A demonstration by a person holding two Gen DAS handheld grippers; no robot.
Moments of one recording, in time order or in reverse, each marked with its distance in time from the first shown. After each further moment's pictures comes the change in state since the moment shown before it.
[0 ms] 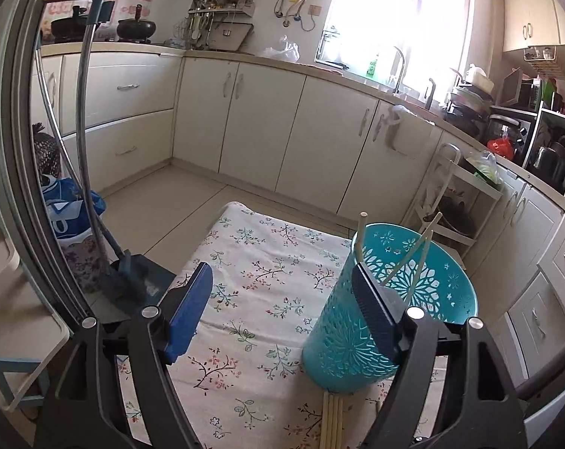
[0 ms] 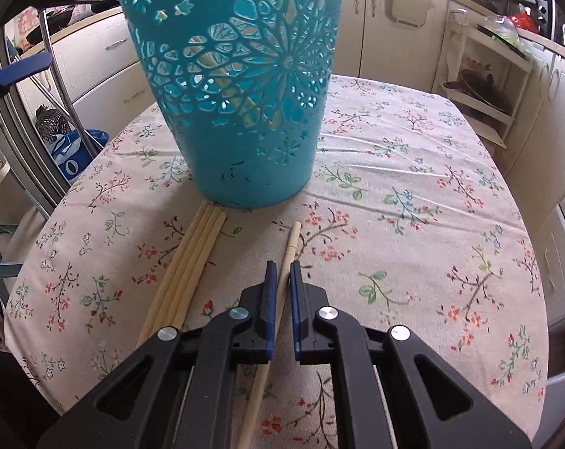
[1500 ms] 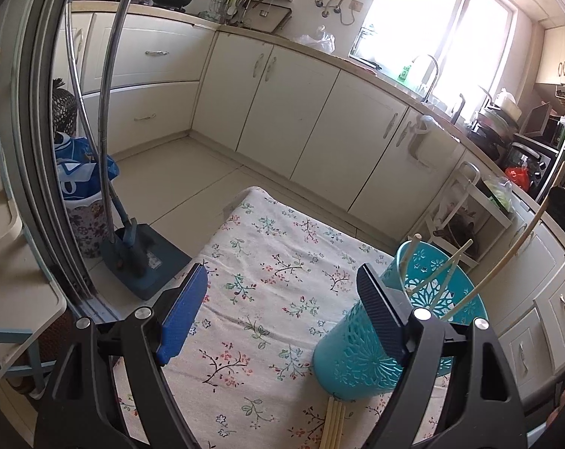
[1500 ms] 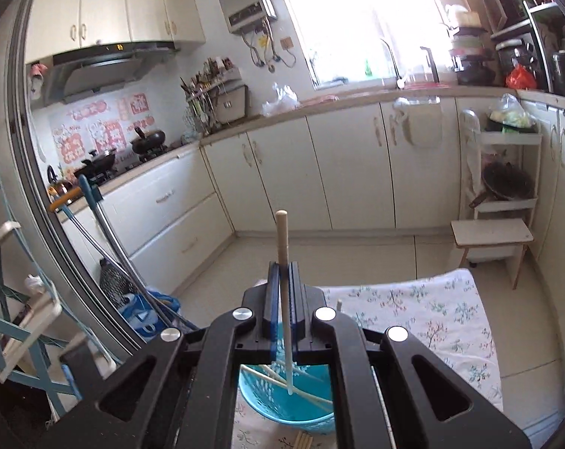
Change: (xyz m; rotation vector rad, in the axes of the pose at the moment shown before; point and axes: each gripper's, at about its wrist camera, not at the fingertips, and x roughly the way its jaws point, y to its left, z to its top) left arm 0.018 0.037 0.005 -0.154 0.055 0.025; right arm -0.147 -0.012 0.186 0.120 -0.434 0.224
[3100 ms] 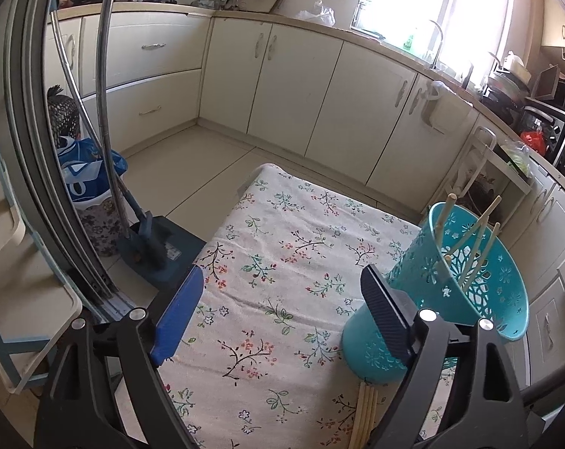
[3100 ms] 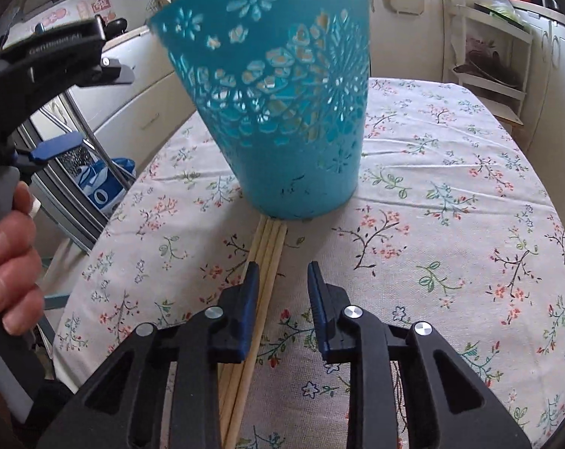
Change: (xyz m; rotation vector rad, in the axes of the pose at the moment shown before) left arm 0.021 -0.003 -0.010 0.093 0.082 0.083; right arm 0.052 -0.016 -0.226 -0.004 0.410 -0.122
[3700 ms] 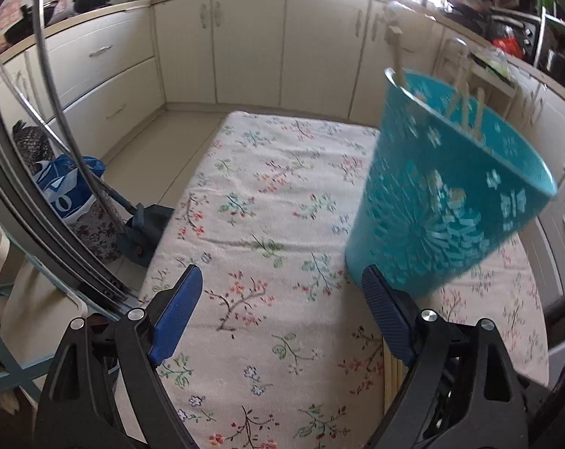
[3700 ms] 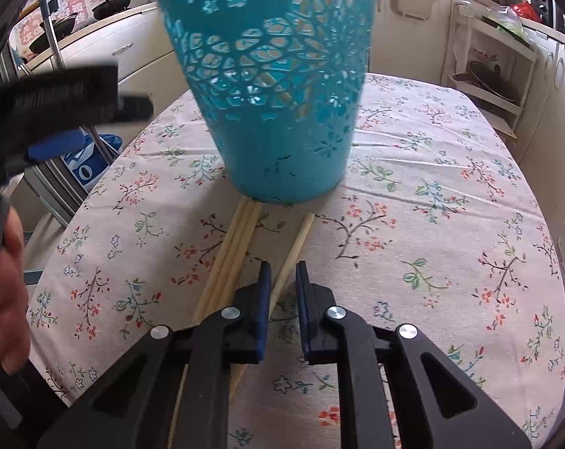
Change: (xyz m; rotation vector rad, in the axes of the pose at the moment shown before) left arm 0.021 -0.029 -0.048 0.300 0.188 -0.015; right arm 0.003 -0.004 -0.006 -0.066 0.024 -0.077
